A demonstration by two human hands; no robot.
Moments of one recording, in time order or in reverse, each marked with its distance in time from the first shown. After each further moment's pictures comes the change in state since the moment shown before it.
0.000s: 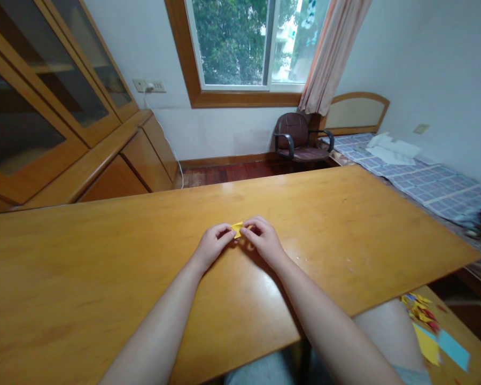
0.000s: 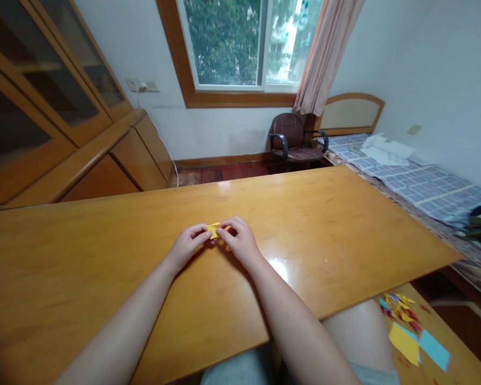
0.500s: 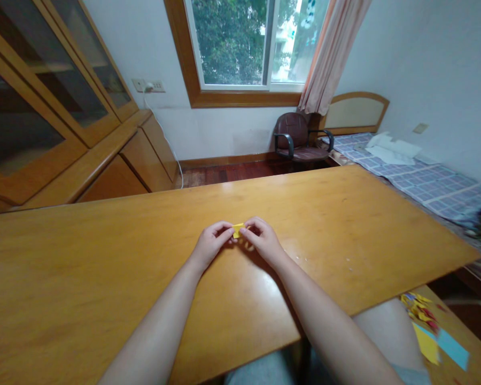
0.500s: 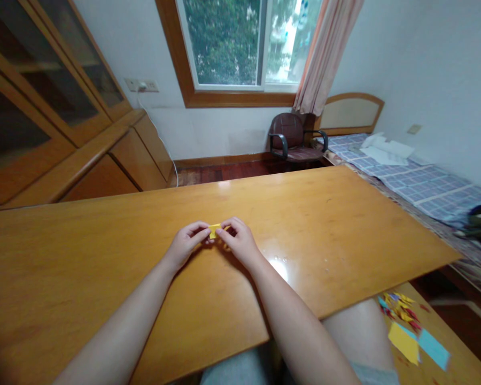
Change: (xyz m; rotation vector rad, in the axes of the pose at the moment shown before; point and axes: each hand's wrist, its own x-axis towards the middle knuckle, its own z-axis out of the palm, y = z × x) left_hand -0.001 0.002 0.001 -0.130 0.071 -0.053; right_hand -0.001 0.004 0.001 0.082 -0.038 0.120
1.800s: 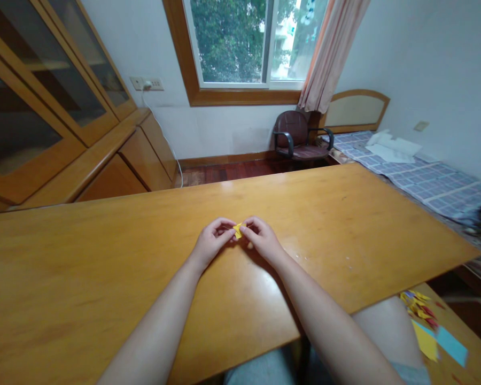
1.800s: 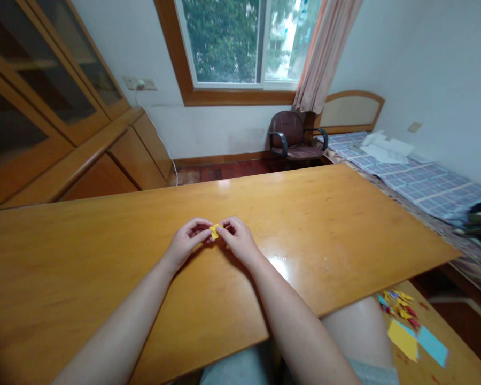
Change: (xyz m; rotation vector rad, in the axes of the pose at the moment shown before) left_hand -0.003 0.006 0.003 -0.042 0.008 0.018; right_hand 0.000 0.004 0.002 0.037 -0.042 0.088
